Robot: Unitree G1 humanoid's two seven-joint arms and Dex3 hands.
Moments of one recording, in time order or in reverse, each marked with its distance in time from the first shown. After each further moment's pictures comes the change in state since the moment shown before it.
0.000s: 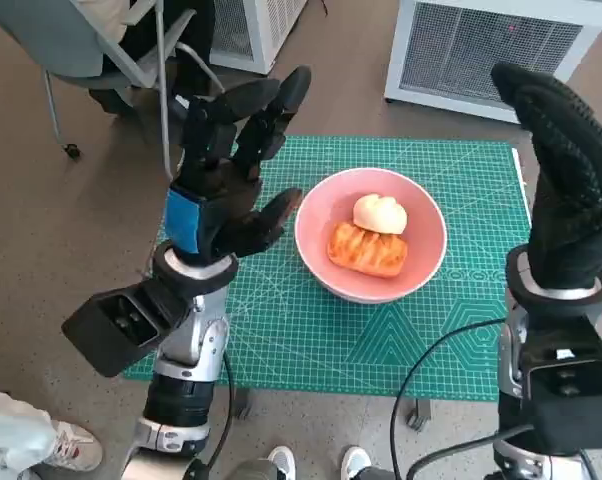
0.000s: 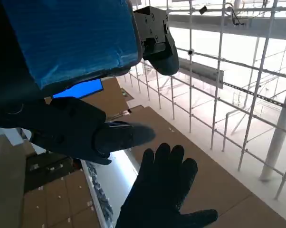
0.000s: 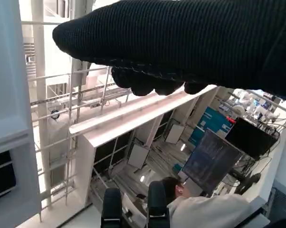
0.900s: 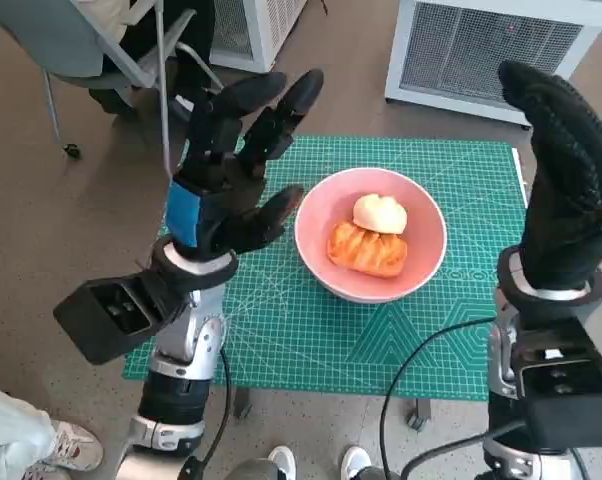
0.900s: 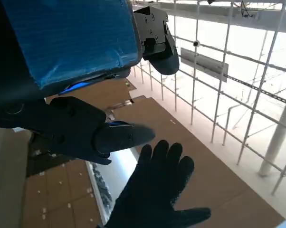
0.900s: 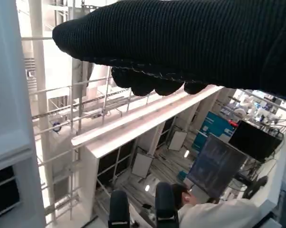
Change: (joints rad) left arm -0.004 0.023 -0.019 -0.026 -0.044 0.072 -0.013; right arm 0.001 0.029 -0.004 0.010 -0.023 -0.005 -0.050
